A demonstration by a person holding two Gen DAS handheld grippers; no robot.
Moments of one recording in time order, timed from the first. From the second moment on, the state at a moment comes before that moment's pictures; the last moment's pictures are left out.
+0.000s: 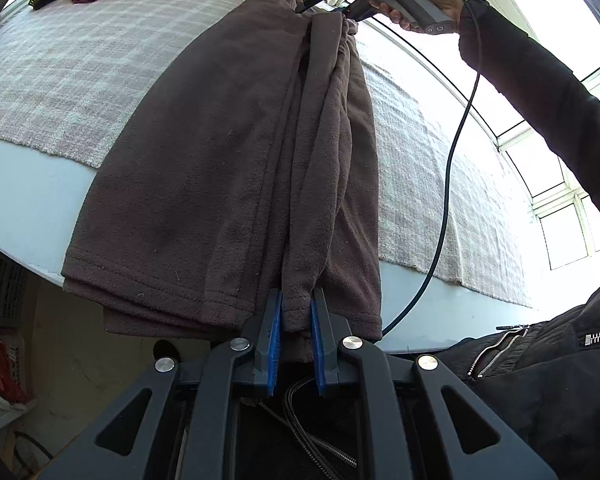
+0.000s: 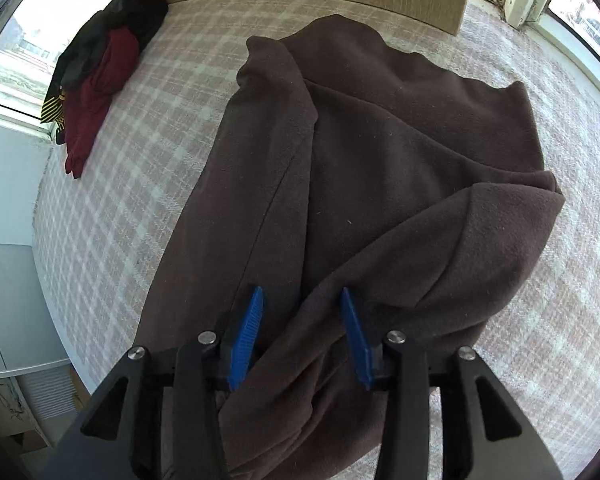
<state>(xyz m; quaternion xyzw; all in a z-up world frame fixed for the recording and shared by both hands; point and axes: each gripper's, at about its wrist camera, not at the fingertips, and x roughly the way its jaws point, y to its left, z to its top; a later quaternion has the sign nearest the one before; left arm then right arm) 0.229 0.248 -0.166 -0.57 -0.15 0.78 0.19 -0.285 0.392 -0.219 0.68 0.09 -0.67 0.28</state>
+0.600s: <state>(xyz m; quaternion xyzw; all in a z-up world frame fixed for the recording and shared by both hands) 0.247 0.209 -0.112 -0.56 -0.15 0.79 0.22 -0.191 0.452 -0.187 0.66 0.05 -0.63 0.41</state>
